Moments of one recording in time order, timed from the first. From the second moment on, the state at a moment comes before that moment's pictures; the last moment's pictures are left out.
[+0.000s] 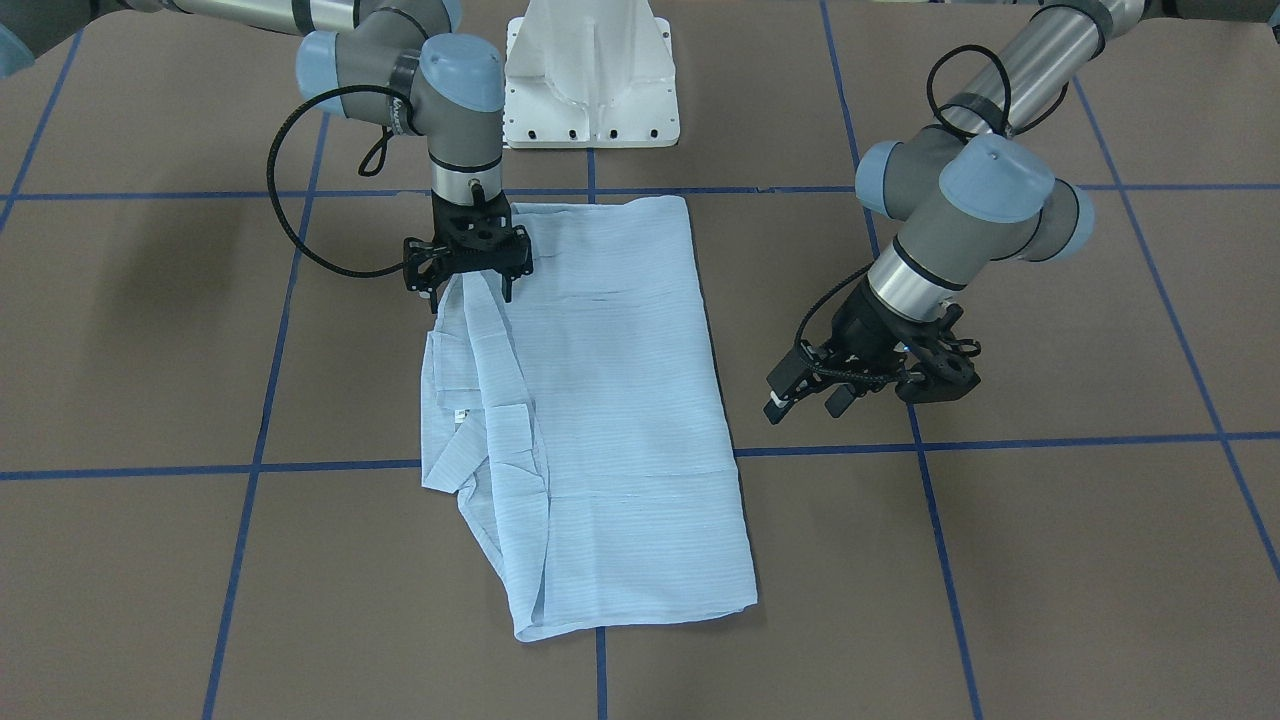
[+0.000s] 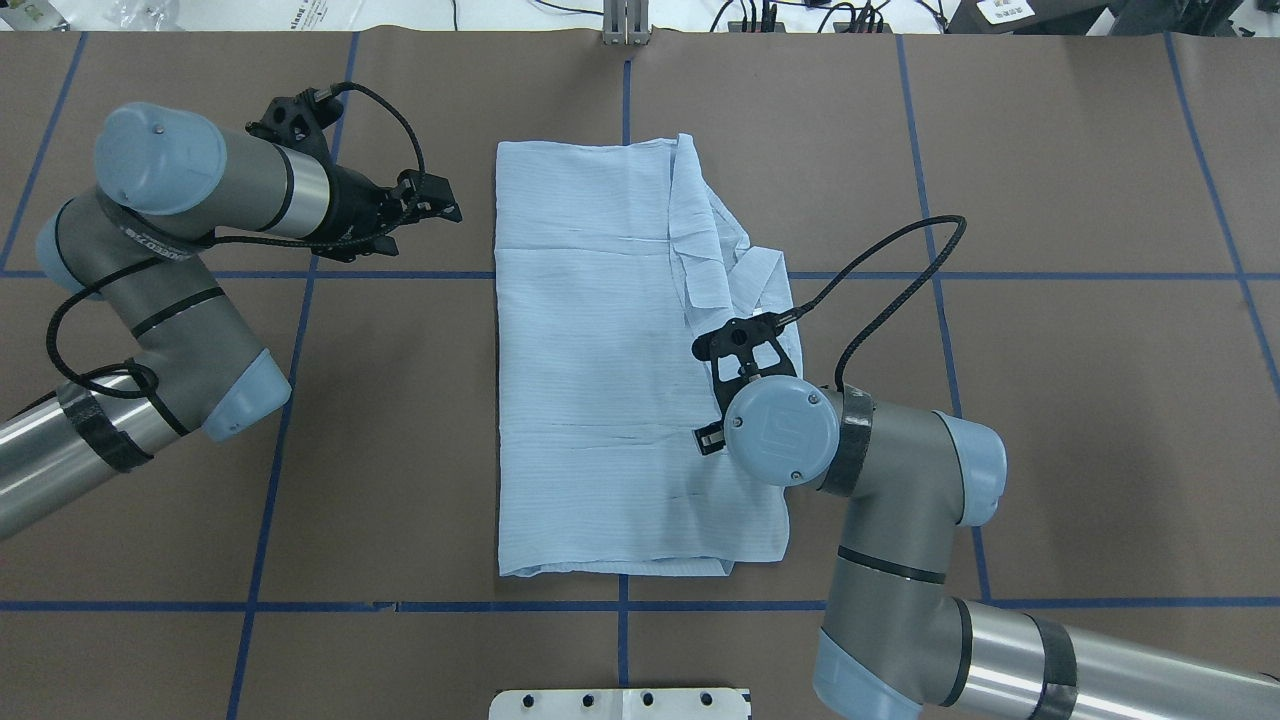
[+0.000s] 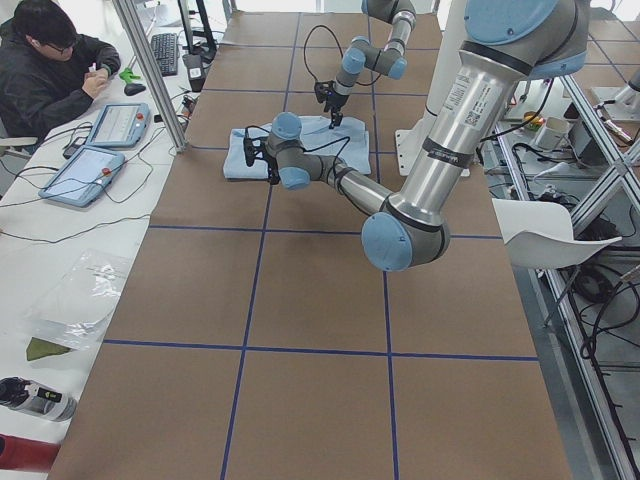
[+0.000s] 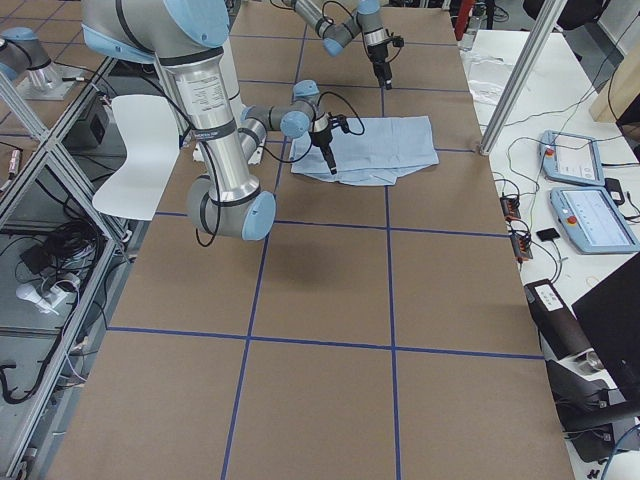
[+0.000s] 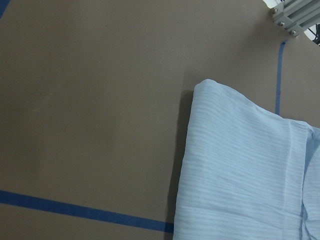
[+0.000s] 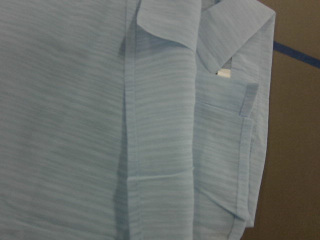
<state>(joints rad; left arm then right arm) -0.80 -2.05 -1.49 -2.37 -1.96 -1.50 0.37 -1.06 1.76 -1.58 1.49 1.00</state>
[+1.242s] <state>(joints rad) -0.79 -2.06 -1.49 -2.36 -1.96 -1.50 0.52 -1.12 1.73 -1.59 1.56 0.89</state>
